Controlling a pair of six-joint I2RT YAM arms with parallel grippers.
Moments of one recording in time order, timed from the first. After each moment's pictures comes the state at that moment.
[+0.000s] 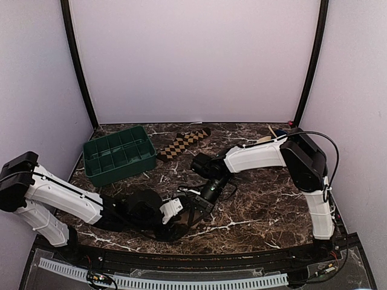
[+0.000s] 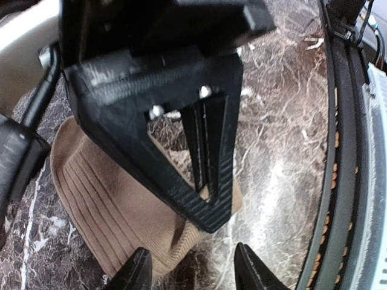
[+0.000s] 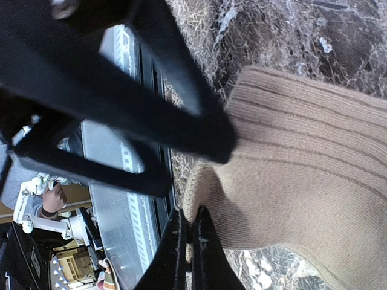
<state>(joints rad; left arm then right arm) -1.22 1.47 0.56 0.20 -0.04 -0.06 0.93 2.18 1.53 -0.84 -0.99 -0.23</state>
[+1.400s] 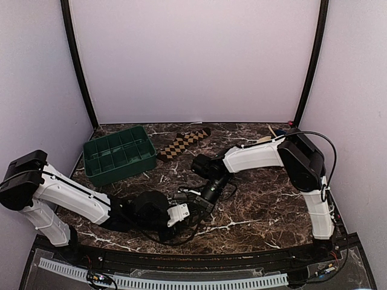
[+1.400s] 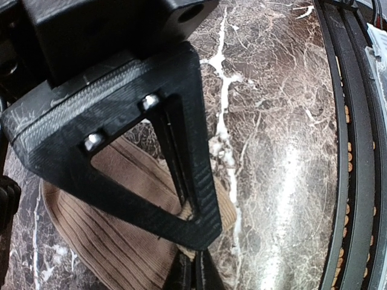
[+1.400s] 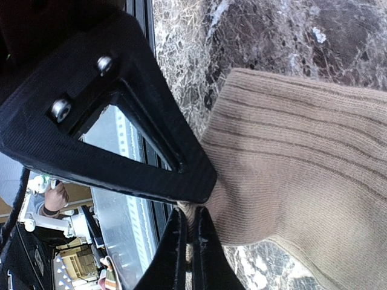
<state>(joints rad) -1.22 1.56 0.61 0.21 -0.04 0.12 0.93 2.20 1.54 -0.87 -1.00 -0.25</state>
